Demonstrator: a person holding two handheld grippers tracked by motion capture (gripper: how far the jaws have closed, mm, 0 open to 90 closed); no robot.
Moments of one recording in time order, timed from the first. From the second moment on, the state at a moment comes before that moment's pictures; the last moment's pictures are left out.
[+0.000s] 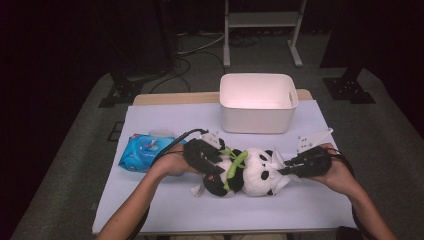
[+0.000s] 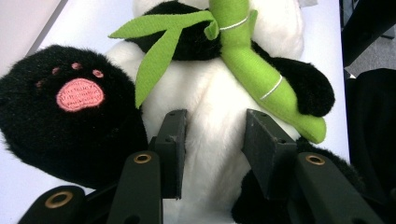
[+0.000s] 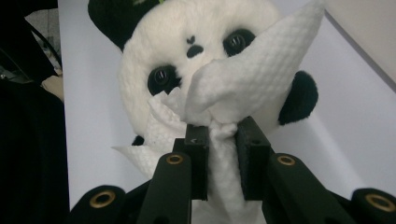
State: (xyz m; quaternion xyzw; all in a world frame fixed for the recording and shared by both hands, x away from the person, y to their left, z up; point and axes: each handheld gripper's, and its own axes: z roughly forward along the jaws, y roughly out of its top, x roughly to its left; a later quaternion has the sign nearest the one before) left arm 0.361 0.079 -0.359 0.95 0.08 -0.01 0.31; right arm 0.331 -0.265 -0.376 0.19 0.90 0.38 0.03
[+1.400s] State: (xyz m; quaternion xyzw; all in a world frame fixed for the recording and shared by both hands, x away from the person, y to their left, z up) left arm 0.356 0.081 -0.322 0.94 0.06 -0.01 0.35; right arm 0.345 -0.187 -0.356 0.12 0.92 0.38 -0.01
